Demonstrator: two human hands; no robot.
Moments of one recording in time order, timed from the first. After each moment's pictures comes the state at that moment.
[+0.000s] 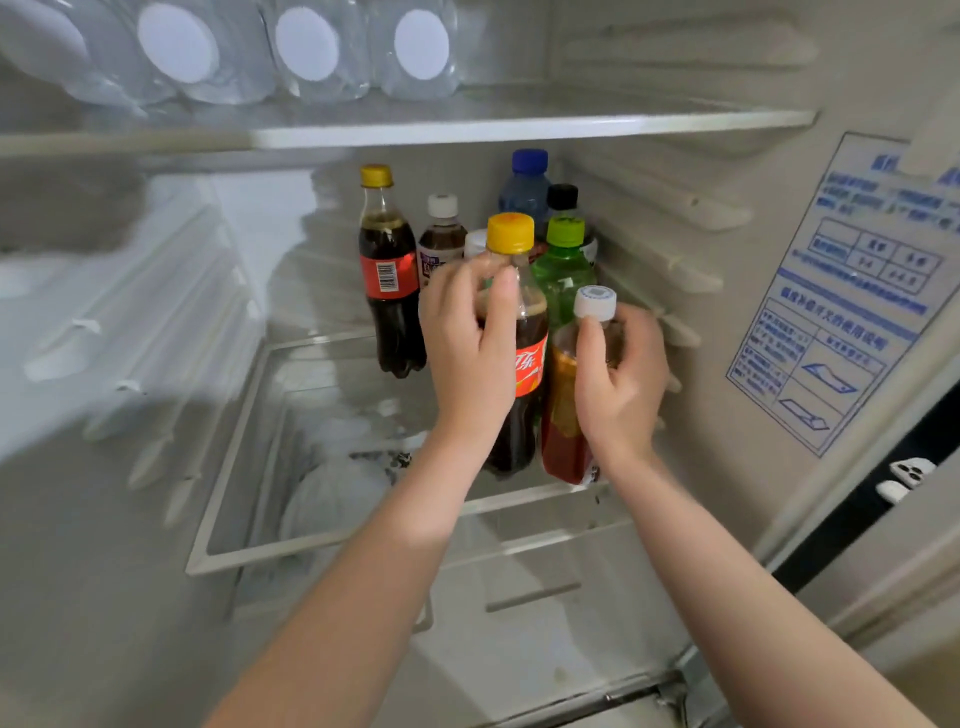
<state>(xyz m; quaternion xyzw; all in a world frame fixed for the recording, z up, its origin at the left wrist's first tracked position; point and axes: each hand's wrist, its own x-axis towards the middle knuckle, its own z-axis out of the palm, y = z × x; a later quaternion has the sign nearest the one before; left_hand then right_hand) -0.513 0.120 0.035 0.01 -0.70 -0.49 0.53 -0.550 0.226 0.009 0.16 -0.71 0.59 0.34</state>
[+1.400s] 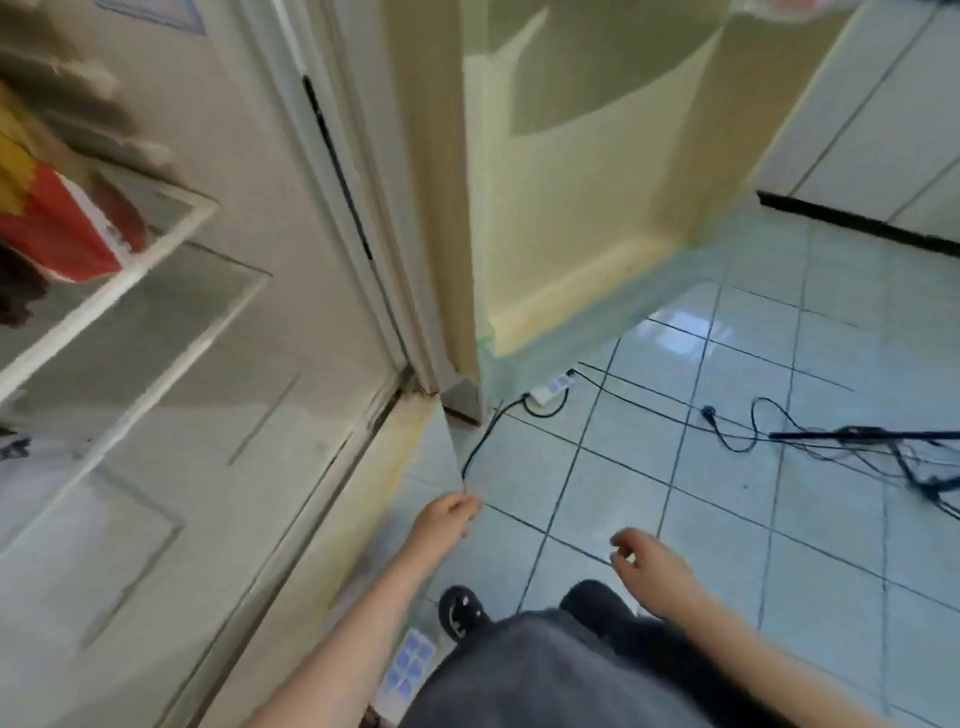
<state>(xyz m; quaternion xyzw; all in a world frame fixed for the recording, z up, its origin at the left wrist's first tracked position) -0.314 0.283 -0.292 -0.02 -0.80 -0.41 -0.44 -0.151 0.496 -0.309 -0.33 -0.86 0.30 -0.24</state>
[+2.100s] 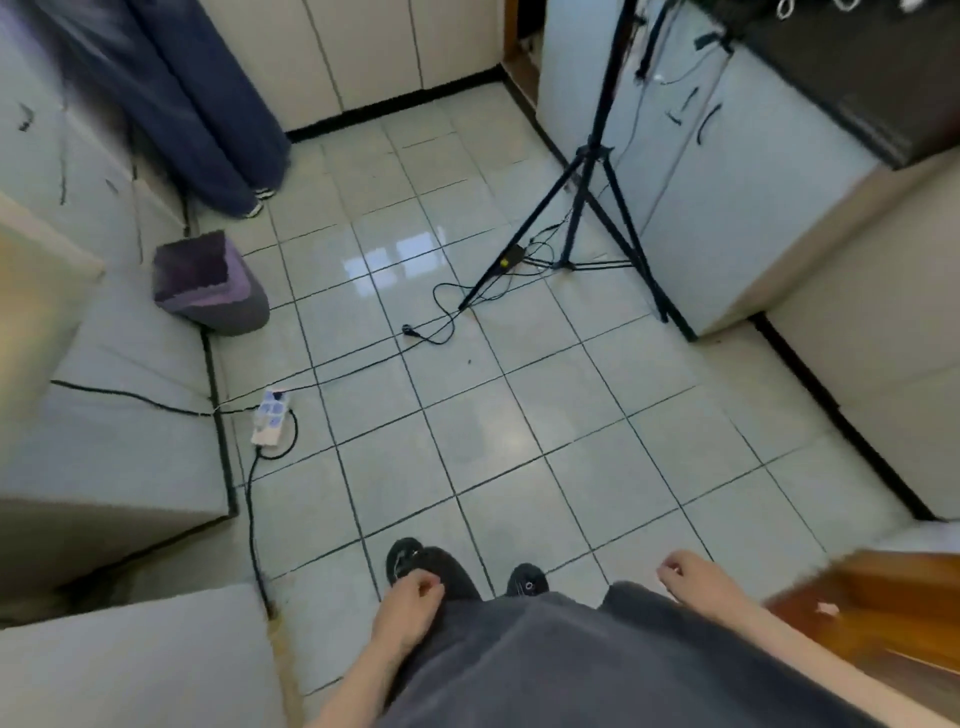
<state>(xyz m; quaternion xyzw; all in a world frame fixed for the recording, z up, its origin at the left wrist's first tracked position) 0.013 0.515 -0.366 -0.34 -0.79 0.00 -0.52 0.349 0.623 -0.338 -0.68 -0.56 0.41 -0.24</state>
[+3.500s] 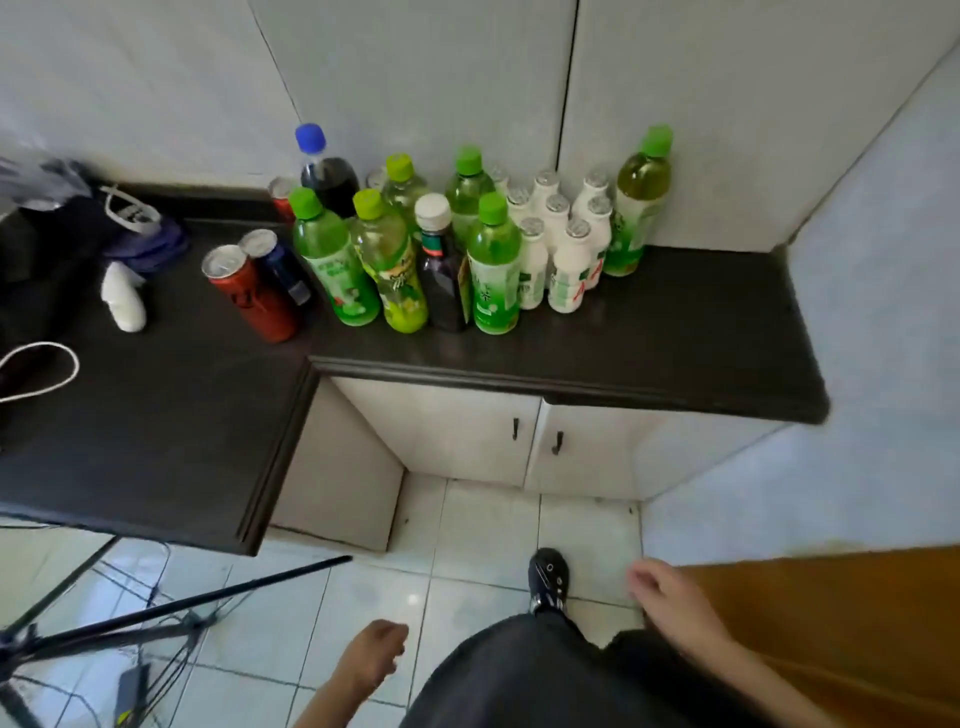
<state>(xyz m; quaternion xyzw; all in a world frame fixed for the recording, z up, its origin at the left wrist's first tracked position) 0.665 1.134 -0.333 -0.58 -0.59 0.22 -0.52 0.924 0.904 -0.312 -0.87 -0.16 0.42 0.21</state>
